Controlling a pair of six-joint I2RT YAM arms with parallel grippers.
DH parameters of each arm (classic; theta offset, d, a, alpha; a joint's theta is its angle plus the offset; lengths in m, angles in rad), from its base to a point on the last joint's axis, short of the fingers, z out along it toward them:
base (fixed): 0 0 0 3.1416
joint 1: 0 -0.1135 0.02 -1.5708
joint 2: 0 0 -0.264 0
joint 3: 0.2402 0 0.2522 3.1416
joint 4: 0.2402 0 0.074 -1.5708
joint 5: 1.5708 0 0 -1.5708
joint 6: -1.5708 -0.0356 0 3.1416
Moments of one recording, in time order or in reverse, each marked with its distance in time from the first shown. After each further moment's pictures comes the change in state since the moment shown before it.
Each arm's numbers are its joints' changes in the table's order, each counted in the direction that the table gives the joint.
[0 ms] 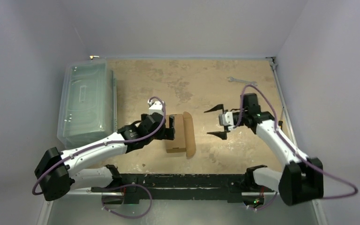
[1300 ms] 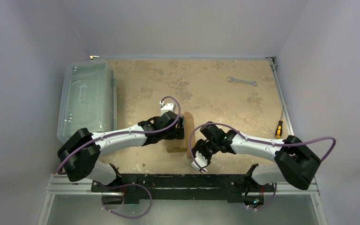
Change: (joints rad) left arm -0.006 -0.312 0.046 -0.136 0.100 0.132; right arm -0.660 -0.217 -0.179 -0.019 0.674 0.377
